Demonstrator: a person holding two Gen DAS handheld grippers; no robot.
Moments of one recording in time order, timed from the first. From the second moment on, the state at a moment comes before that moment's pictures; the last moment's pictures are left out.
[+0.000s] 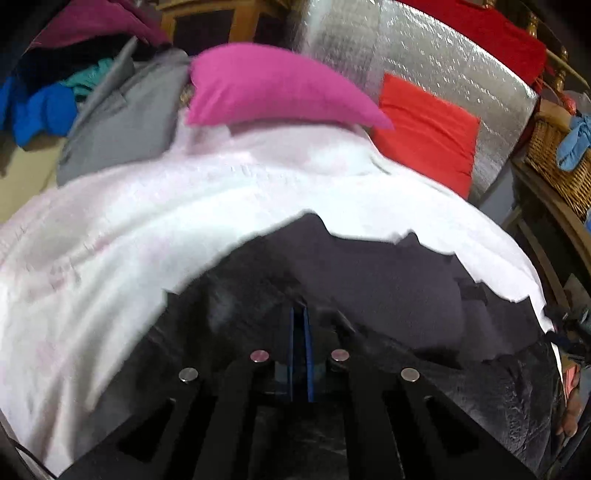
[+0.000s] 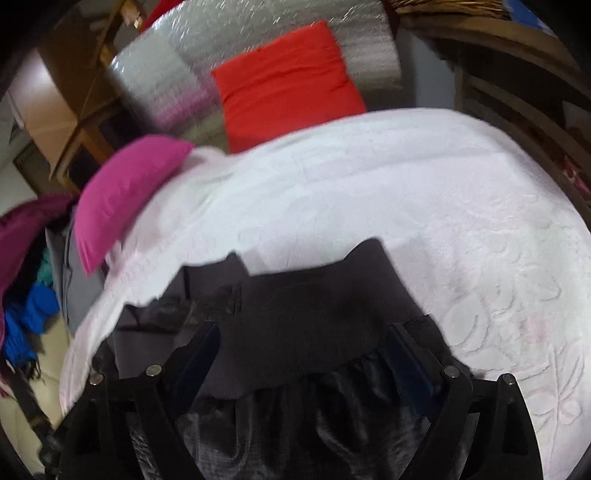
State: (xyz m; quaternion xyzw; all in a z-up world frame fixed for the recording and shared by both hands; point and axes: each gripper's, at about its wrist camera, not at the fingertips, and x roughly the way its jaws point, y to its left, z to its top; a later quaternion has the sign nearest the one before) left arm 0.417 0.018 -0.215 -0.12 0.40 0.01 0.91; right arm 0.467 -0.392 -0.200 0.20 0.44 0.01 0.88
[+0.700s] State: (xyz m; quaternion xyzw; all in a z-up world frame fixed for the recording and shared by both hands) left arm 0.444 0.070 -0.231 -0.16 0.43 0.09 0.88; right arm 0.529 -0.346 -0.218 0.03 0.44 -0.11 0.89
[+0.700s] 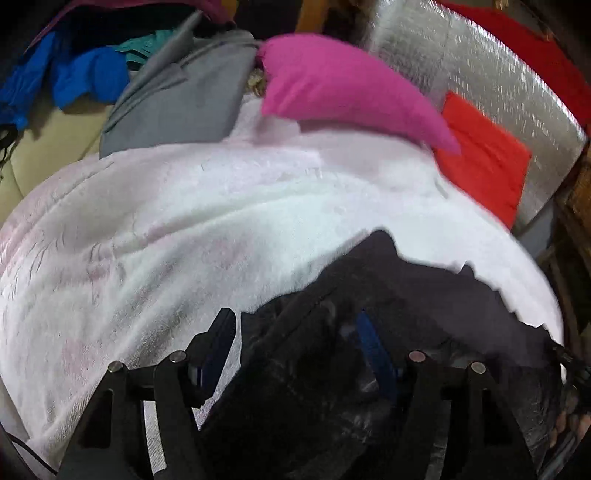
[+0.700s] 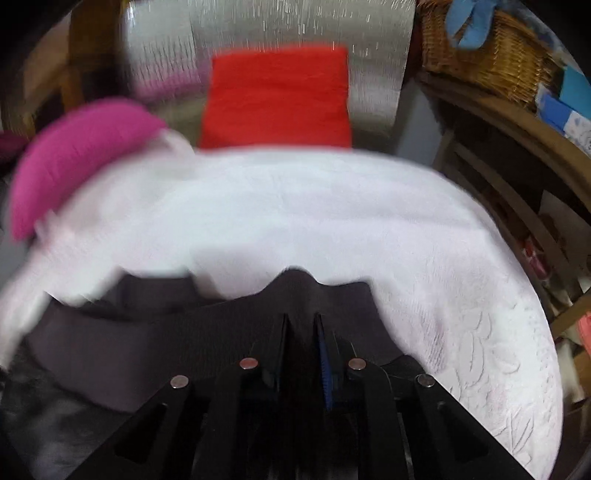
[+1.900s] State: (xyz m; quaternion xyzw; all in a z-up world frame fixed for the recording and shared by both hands) left arm 0.423 0.095 -0.239 -0.17 0.49 0.01 0.86; right arm 0.347 -0.449 -0.233 0.24 0.40 -0.12 0.87
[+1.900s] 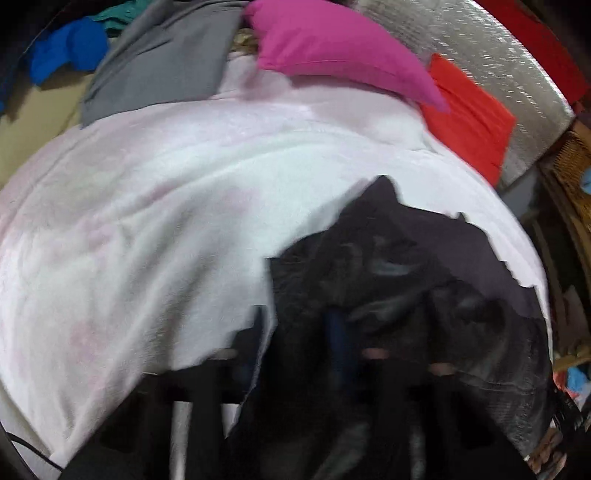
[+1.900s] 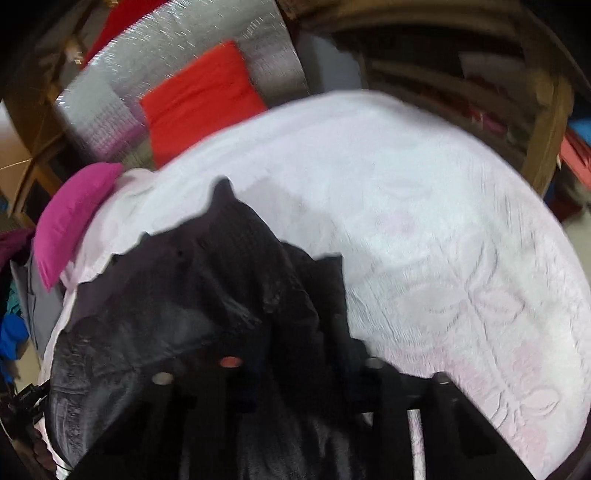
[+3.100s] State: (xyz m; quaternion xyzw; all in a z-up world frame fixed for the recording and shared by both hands) left arm 0.427 0.116 -0.266 -0.26 0.57 -0.11 0.77; right arm 0.350 -0.519 -0.292 0.48 0.43 0.03 0.76
